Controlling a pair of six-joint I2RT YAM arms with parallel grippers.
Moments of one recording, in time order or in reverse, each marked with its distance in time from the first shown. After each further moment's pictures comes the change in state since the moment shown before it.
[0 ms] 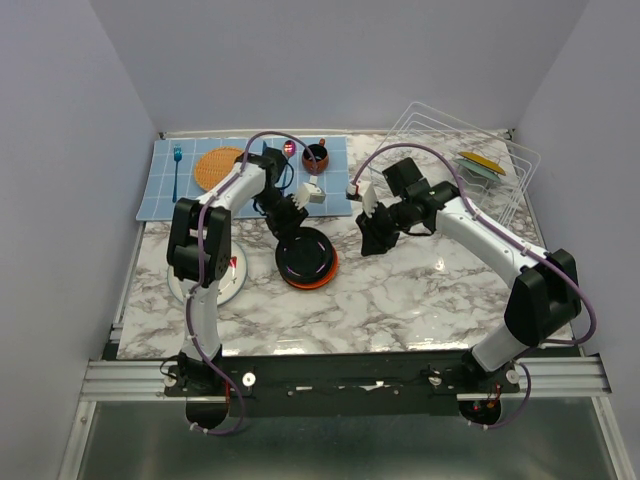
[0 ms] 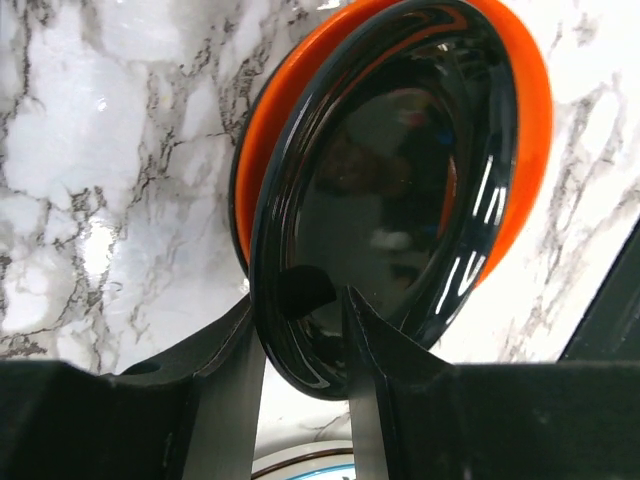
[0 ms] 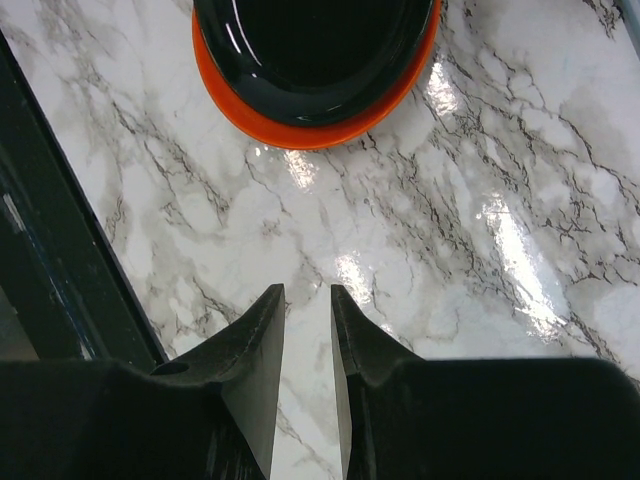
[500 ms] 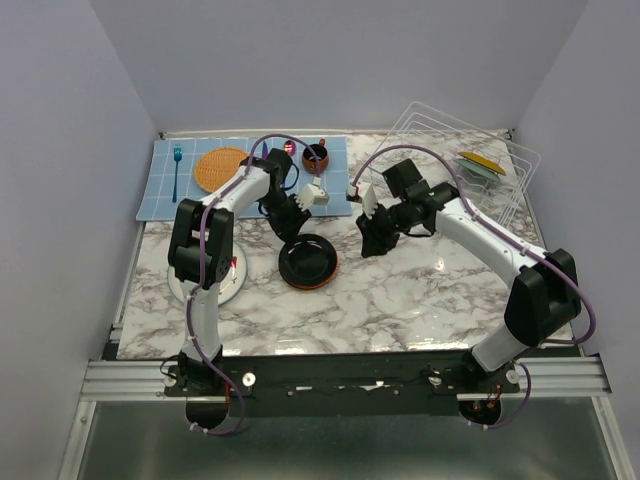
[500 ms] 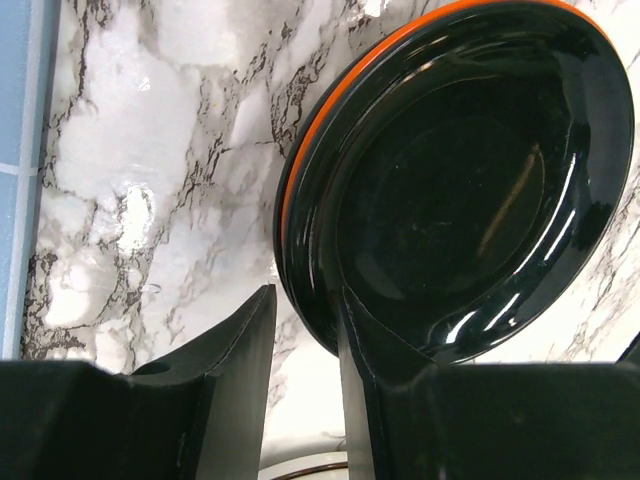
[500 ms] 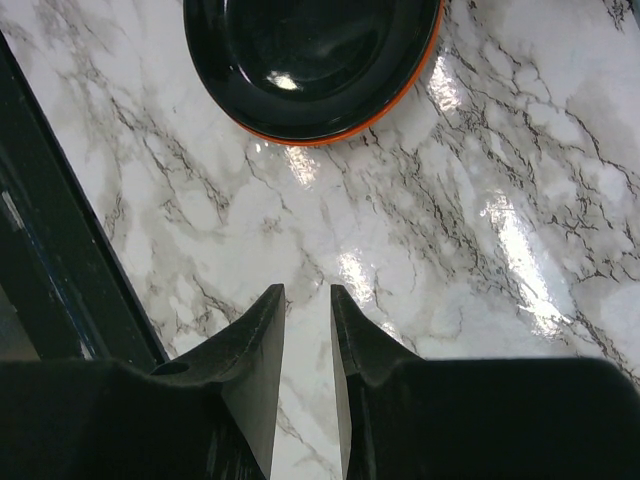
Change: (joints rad) left arm -0.027 -0.010 -0.037 0.107 -0.100 -0.055; right arm 0.000 0.000 -0.014 0.003 0.000 0.000
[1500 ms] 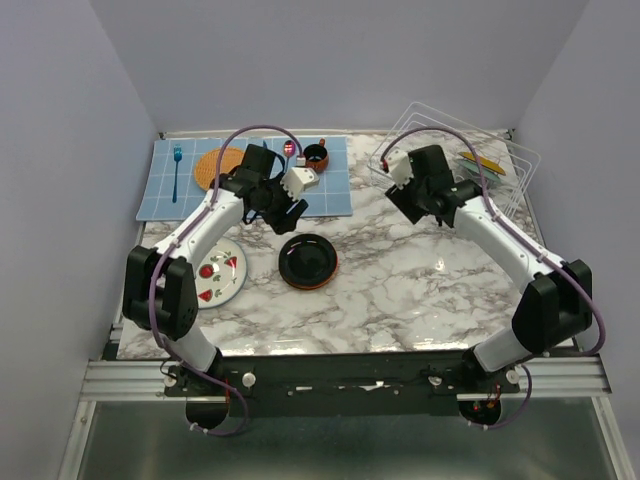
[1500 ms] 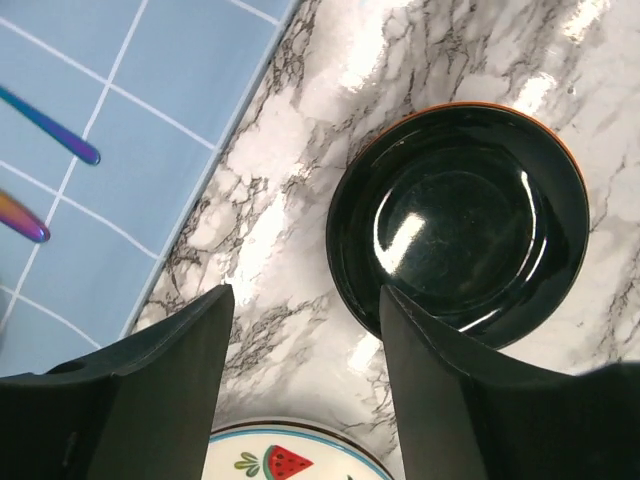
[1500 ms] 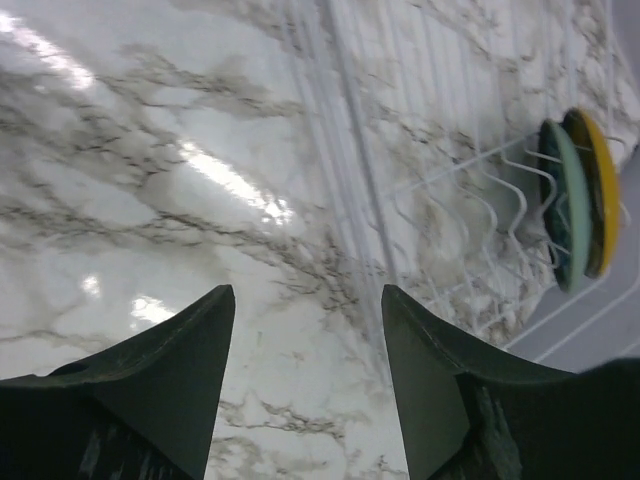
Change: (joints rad) left arm -0.019 -0.425 -0.294 0.356 -0.099 -0.211; right arm -0.092 -0.068 -0.024 0.195 0.732 -0.102
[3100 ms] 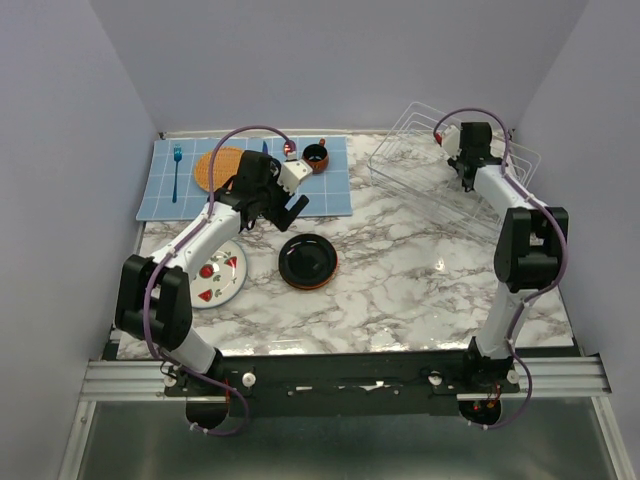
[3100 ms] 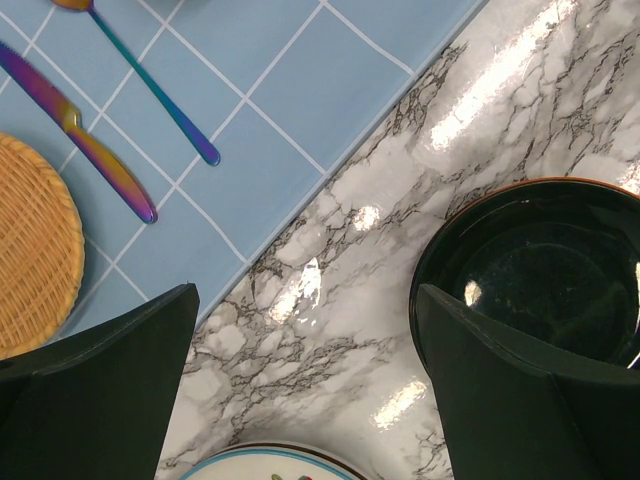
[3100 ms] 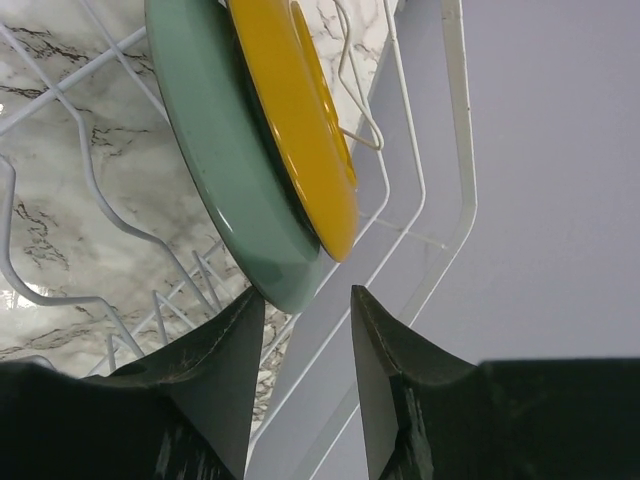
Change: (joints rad) left arm -0.005 -0.093 -0.174 0.328 -0.201 -0.127; right arm -0.428 0.414 0.224 0.299 0.260 -0.380
